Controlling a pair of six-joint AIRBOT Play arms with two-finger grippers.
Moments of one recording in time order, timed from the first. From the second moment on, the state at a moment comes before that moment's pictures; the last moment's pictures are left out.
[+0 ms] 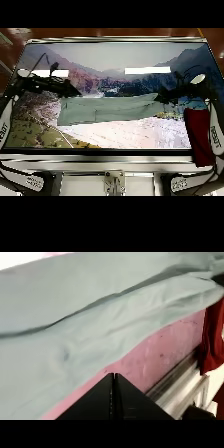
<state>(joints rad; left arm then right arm) 0.01 -1.69 1.44 0.59 -1.28 -1.20 -0.18 -1.63 1.37 -0.93 1.23 1.37</state>
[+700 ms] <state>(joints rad) -0.69 -1.94 1.44 0.14 -0.78 -1.20 -0.18 -1.03 1.37 -0.94 1.53 1.67</state>
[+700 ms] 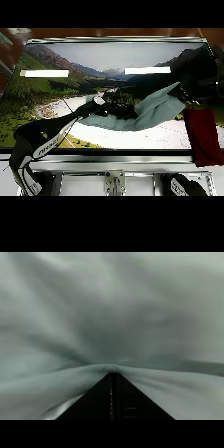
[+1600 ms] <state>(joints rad) 0.14 -1.34 1.44 0.78 -0.98 -1.24 0.44 -1.53 1.37 -0.90 0.82 1.74</state>
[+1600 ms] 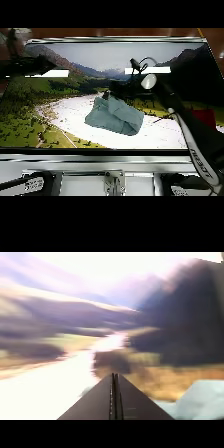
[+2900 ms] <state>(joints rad) 0.19 -1.19 1.07 0.92 -1.11 -1.17 0.12 -1.51 1.18 -1.16 1.33 1.72</state>
